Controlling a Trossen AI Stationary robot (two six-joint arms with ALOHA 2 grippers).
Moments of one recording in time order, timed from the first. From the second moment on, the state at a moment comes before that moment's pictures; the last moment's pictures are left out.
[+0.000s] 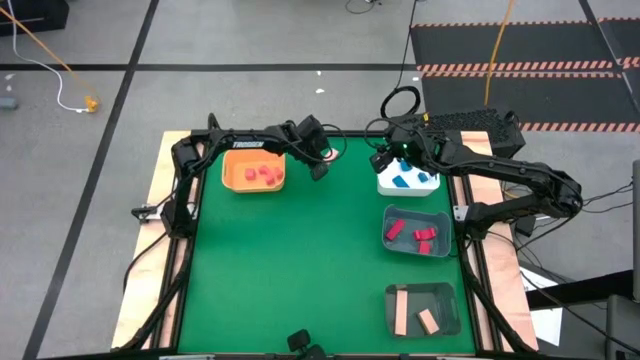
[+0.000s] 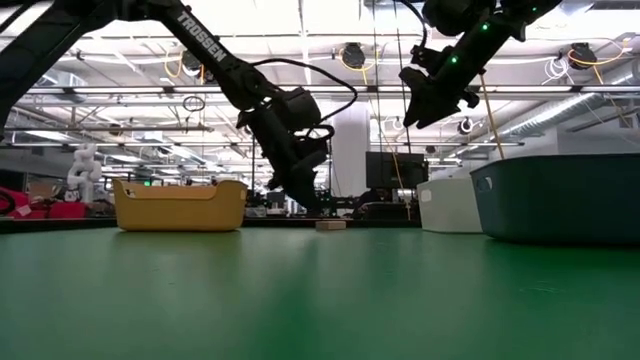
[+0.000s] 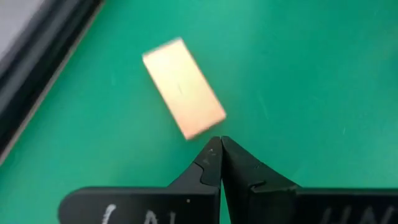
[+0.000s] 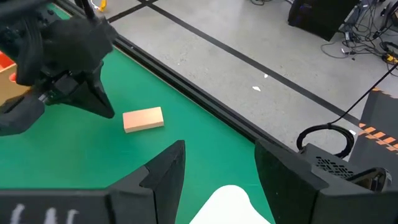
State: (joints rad) left arm 0.54 2.06 1.42 -0.34 0.16 0.08; right arm -0.46 1.21 0.88 -0.34 0.39 0.22
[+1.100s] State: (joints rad) left arm 0.45 1.58 1.42 -0.96 0.15 -0.16; right arm -0.48 1.65 0.88 0.21 -0.03 -0.40
